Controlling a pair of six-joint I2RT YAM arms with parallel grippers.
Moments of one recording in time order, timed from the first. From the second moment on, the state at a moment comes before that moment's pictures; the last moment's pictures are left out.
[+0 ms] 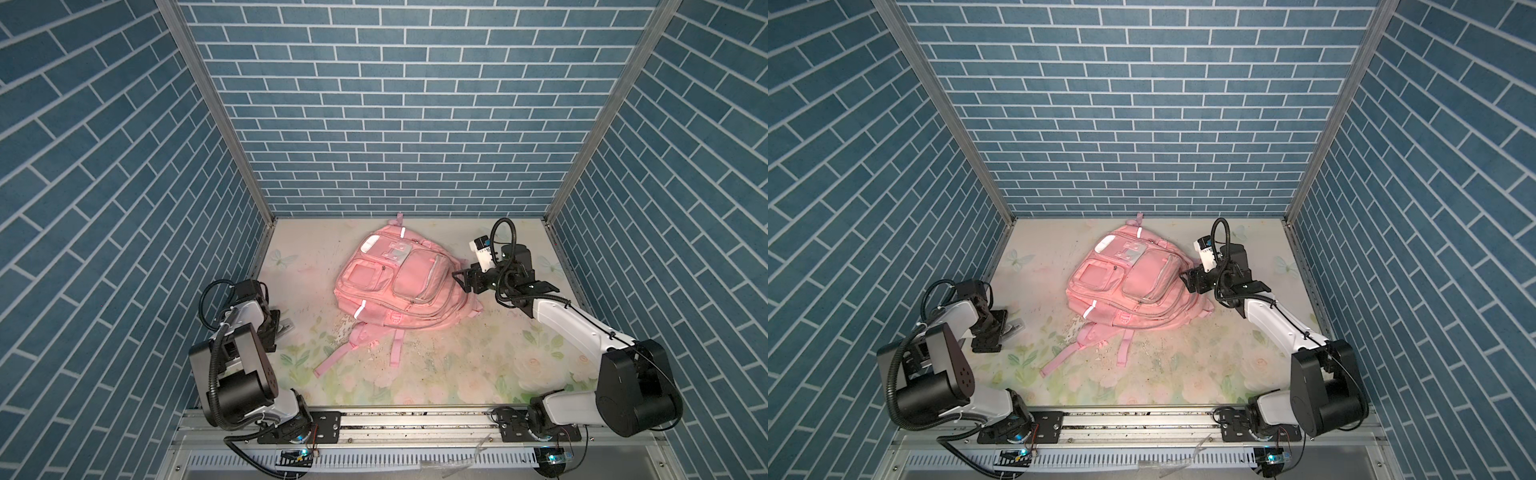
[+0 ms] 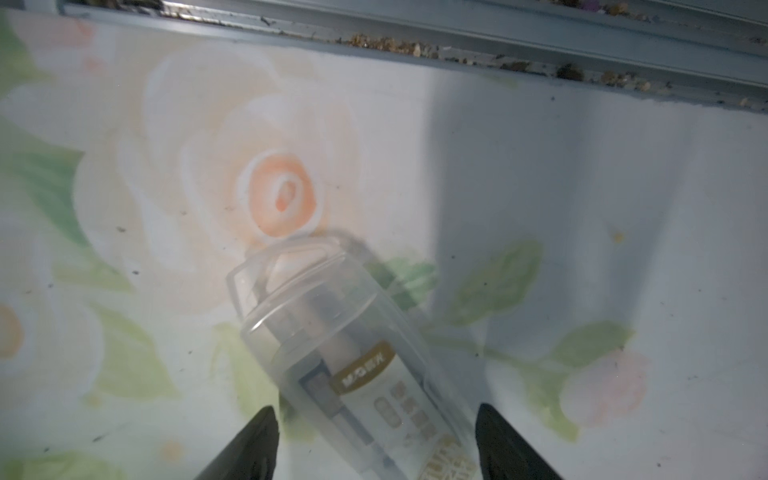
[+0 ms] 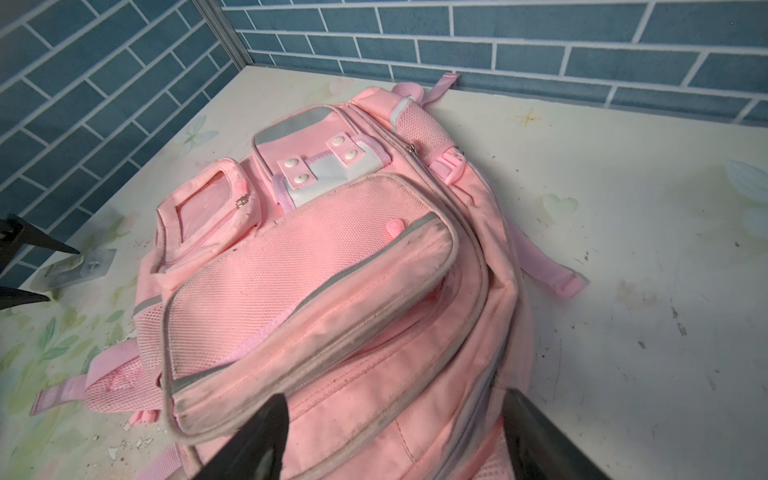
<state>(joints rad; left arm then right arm) 0.46 1.49 0.78 -0.63 -0.09 -1.20 0.34 1.37 0.89 -0.10 -0.40 0.02</state>
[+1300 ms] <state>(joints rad) 0.30 1.09 0.70 -0.48 0.25 -0.96 0.69 1.59 1.26 -0.22 -0.51 0.16</state>
